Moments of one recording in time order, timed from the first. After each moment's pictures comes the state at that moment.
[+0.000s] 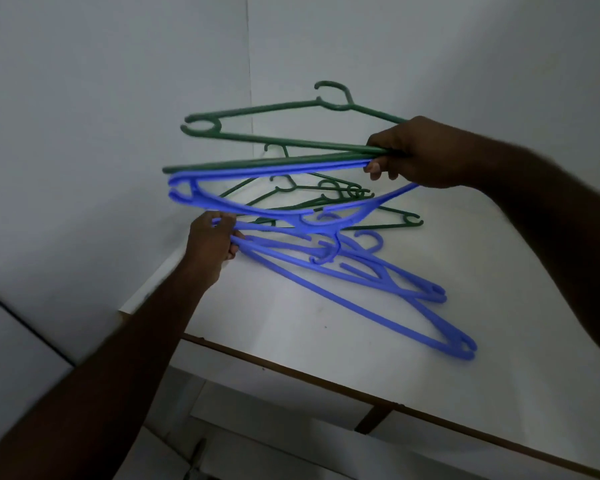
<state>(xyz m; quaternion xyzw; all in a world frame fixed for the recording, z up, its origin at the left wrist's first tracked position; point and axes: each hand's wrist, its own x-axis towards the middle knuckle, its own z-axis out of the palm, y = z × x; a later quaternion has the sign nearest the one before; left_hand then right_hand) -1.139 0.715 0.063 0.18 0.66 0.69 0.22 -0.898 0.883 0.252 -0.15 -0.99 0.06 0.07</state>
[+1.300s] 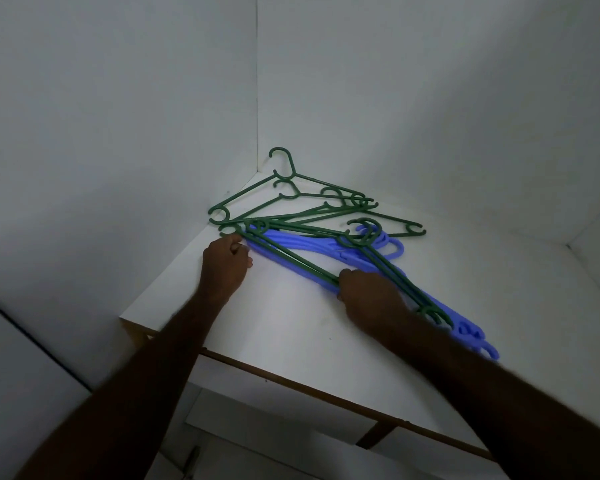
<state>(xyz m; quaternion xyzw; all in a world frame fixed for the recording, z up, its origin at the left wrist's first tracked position) -1.138 0.721 0.027 0.28 0.78 0.55 0.10 -0.915 0.816 0.060 -0.34 -0.94 -0.07 -0.04</state>
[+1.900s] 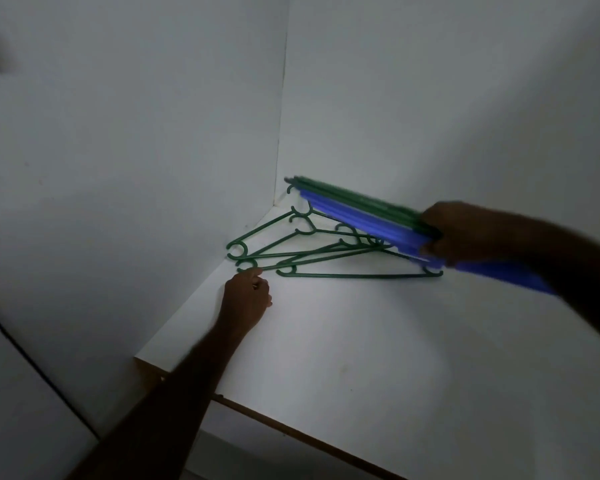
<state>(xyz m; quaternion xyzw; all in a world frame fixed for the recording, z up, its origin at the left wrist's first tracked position) -1.147 0.731 0.023 0.28 0.77 0.57 0.13 -0.910 0.887 0.247 -0.33 -0.94 -0.01 -0.07</state>
